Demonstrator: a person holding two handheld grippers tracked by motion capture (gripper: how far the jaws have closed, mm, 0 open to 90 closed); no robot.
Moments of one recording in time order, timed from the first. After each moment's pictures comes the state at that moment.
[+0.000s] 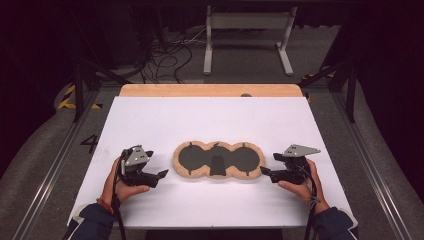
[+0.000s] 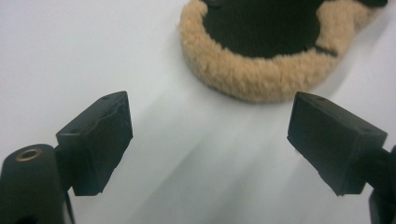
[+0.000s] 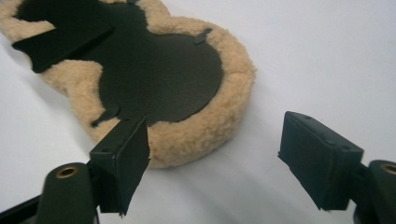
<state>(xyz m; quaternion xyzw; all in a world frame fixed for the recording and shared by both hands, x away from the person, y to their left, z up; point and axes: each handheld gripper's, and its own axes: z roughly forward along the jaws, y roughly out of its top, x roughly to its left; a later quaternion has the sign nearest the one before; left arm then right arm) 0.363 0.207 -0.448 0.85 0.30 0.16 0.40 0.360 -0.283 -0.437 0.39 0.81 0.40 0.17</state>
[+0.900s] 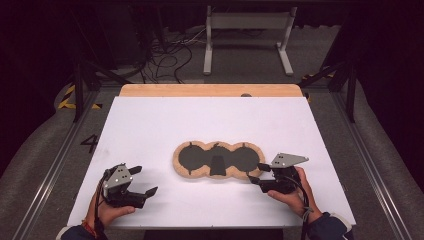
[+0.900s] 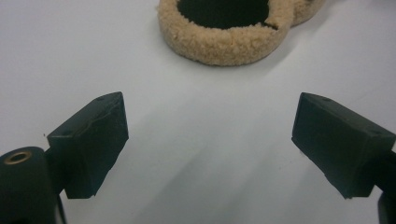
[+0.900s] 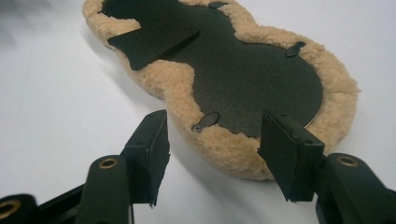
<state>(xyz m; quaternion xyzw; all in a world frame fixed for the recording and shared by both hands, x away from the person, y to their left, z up) 0.312 0.232 -0.451 0.83 0.29 0.16 0.44 0.335 -0.246 -0.432 0.33 0.84 0.41 0.14</state>
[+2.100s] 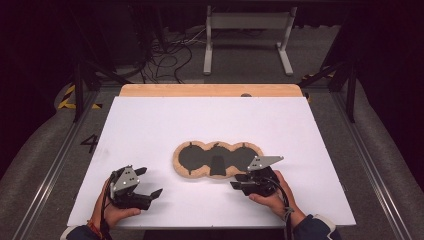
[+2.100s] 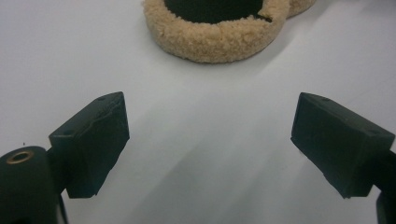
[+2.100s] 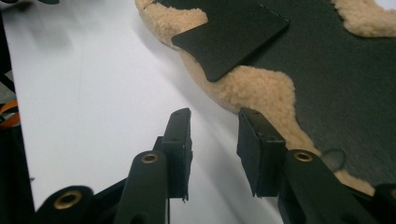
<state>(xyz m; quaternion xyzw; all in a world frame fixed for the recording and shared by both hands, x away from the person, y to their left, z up) 0.314 0.219 -0.457 0.84 0.29 0.17 0.42 0.339 -0.192 -0.443 0.31 0.86 0.40 0.05</state>
